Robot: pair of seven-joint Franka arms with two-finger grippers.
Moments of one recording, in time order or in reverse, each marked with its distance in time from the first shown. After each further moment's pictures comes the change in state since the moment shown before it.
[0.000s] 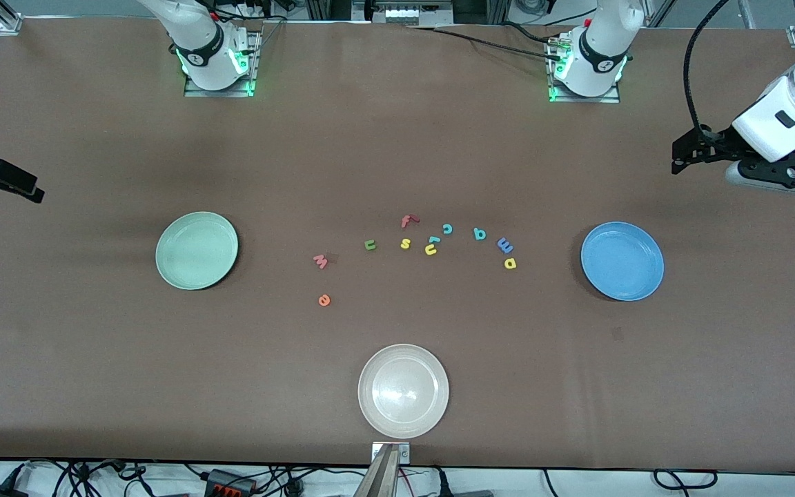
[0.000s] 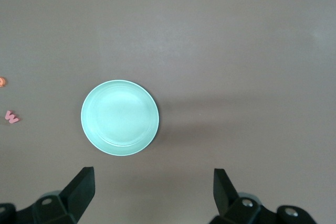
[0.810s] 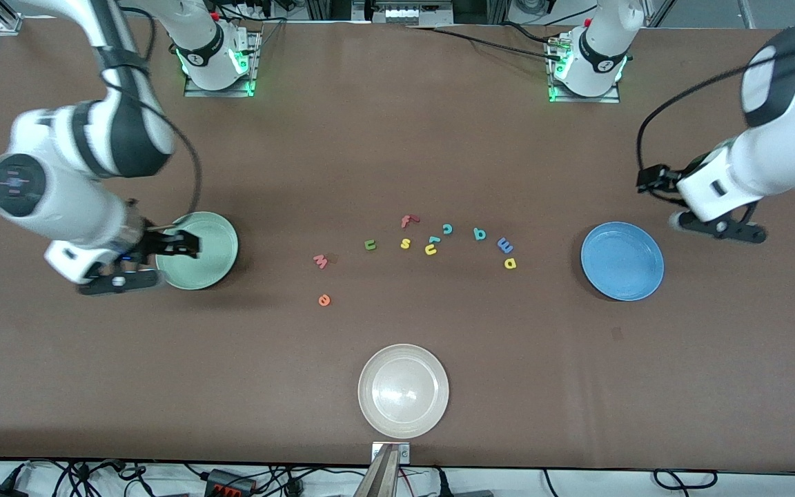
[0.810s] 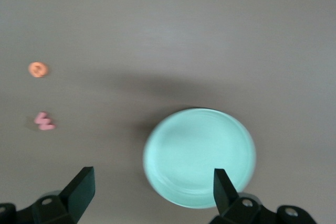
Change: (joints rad) left arm -0.046 0.237 -0.003 0.047 -0.002 -0.060 -0.023; right arm 0.335 0.286 0.020 -0.007 0.016 0.246 0.107
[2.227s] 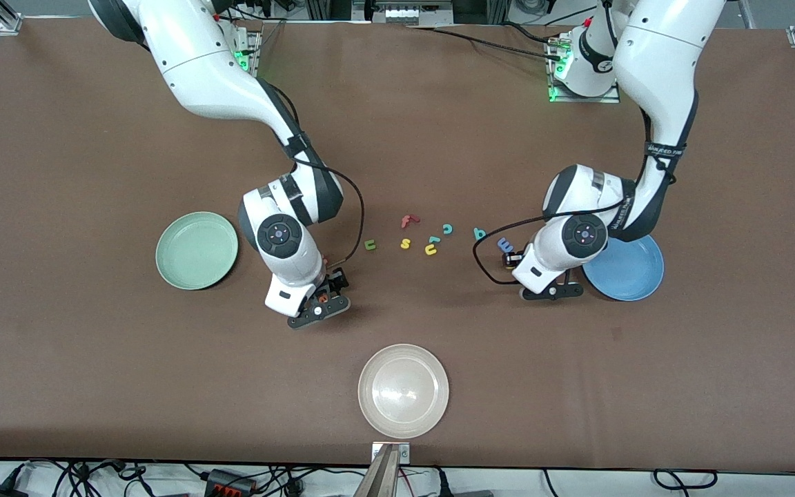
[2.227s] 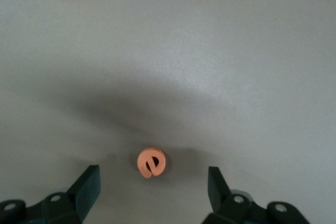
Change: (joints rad) left arm -0.243 0.401 -0.015 -0.122 -0.037 0.668 -0.525; right arm 0.248 0.484 0.001 0.275 0.000 0.339 0.031
